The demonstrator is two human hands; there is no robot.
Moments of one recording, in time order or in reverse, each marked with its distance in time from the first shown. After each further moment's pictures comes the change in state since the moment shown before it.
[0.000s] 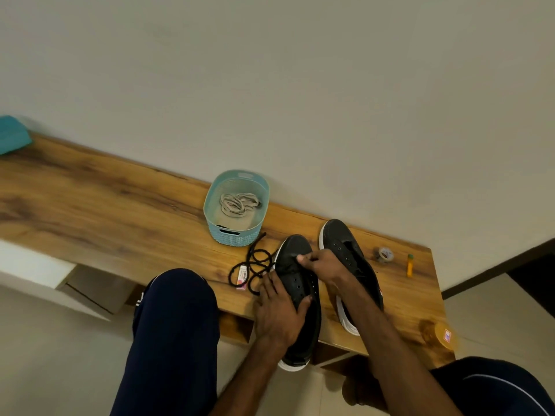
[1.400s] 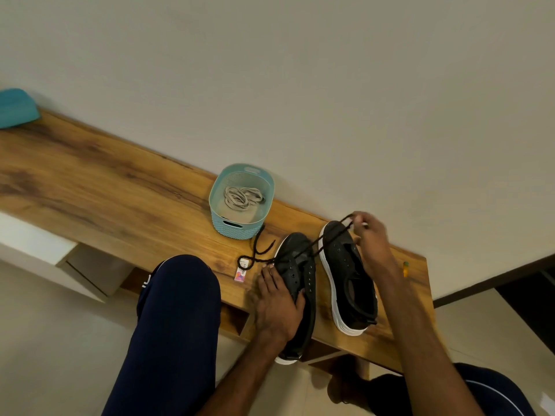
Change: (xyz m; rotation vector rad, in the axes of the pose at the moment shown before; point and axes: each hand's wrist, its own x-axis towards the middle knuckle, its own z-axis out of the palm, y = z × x) left_hand 0.004 0.004 0.010 0.087 0.001 -0.031; right_hand -0.010 -0.024 -0.071 0.056 0.532 -0.311
